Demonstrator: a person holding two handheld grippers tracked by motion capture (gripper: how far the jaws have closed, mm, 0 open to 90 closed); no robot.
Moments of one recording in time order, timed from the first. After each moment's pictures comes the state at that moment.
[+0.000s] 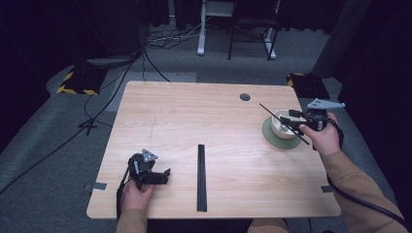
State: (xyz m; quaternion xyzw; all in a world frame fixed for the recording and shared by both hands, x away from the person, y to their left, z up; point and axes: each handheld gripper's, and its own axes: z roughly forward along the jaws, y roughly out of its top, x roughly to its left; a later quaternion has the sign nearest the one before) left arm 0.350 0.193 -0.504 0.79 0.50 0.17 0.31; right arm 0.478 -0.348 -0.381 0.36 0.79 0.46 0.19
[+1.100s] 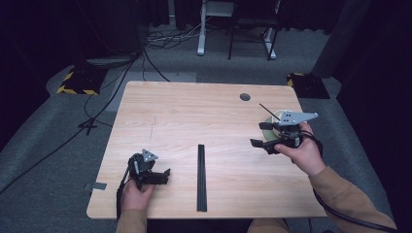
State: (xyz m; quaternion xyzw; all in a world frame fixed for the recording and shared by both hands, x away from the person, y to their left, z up) left arm 0.350 0.193 -0.504 0.79 0.50 0.17 0.31; right arm 0.415 -0.249 -0.363 0.23 0.84 0.49 0.11
